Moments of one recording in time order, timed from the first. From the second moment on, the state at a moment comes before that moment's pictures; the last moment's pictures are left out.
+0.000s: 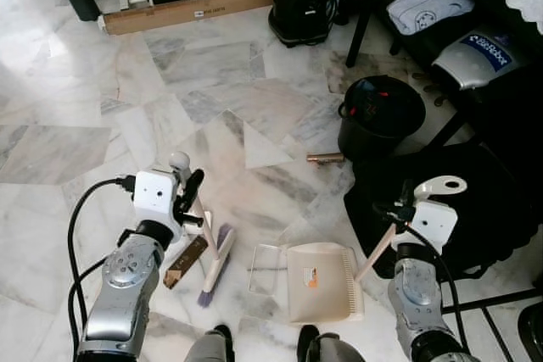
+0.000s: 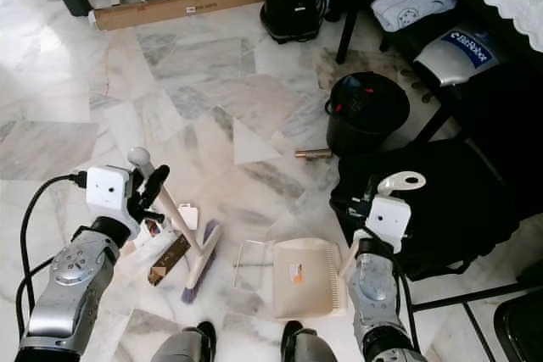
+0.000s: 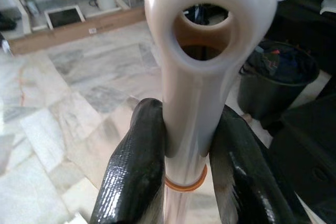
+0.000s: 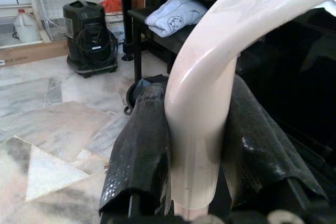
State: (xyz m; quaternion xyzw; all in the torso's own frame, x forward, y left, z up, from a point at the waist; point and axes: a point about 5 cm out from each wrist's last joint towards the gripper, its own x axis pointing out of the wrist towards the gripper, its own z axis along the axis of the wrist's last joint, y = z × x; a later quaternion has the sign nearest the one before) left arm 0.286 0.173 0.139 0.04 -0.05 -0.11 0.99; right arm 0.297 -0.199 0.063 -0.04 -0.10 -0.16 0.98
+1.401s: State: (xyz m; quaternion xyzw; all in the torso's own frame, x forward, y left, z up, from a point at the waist) left arm 0.323 0.155 0.183 0.01 -0.13 -0.11 0.99; right arm 0.314 -0.215 0.079 -0.01 -0.10 -0.19 0.98
